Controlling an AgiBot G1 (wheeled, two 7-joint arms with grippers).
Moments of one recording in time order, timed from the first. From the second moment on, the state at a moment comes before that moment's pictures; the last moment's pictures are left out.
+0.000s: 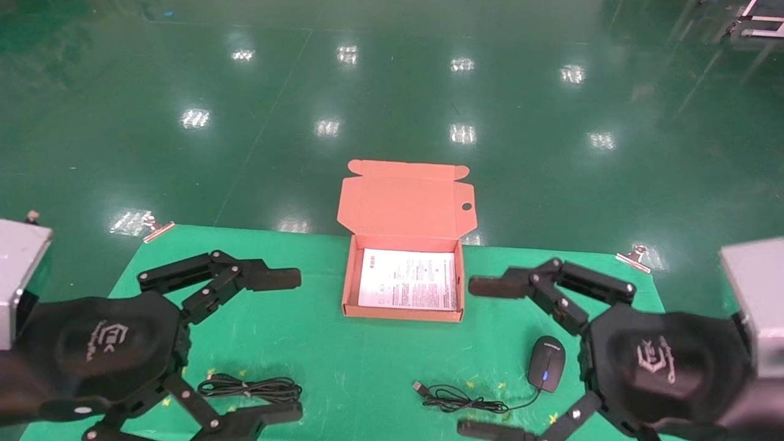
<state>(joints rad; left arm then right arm) -1.10 0.61 0.32 -1.27 0.80 1.51 -0.20 1.11 -0.59 -0.31 1.31 -0.84 -1.51 0.14</state>
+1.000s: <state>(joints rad) -1.38 0.79 0.74 -1.32 1.73 1.46 -0.19 1.30 -0.73 -0.64 1.35 -1.75 -1.40 -0.28</state>
